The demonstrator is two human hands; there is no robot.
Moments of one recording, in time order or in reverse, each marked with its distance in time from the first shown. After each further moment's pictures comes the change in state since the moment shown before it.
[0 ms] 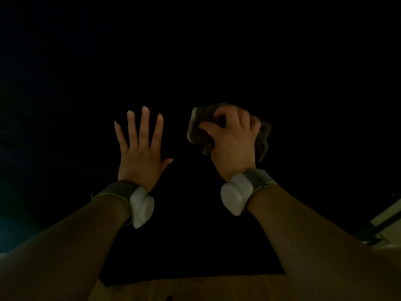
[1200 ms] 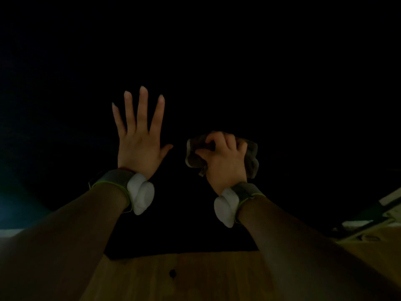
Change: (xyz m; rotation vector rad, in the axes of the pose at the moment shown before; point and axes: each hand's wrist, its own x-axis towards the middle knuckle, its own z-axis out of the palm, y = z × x) left_hand -0.032 0.005 0.011 -0.057 -0.027 -0.005; right_hand -0.103 0.000 0.065 0.052 -0.121 -0.062
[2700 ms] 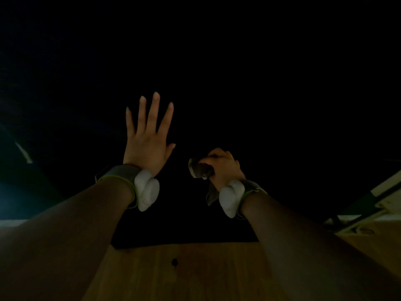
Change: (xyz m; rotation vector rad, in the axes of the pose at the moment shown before) left_hand -0.030 0.002 -0.026 -0.006 -0.230 0.030; right_hand -0.037 -0.003 -0.009 0.219 -0.785 0.253
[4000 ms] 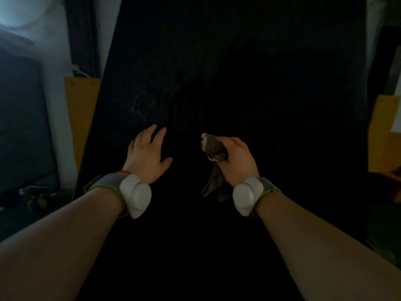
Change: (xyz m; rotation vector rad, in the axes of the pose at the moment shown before) left_hand 0.141 -0.040 -0.348 -0.259 0.068 -0.106; right_hand -0.042 -0.185 -0.381 0.104 0.597 -0.115
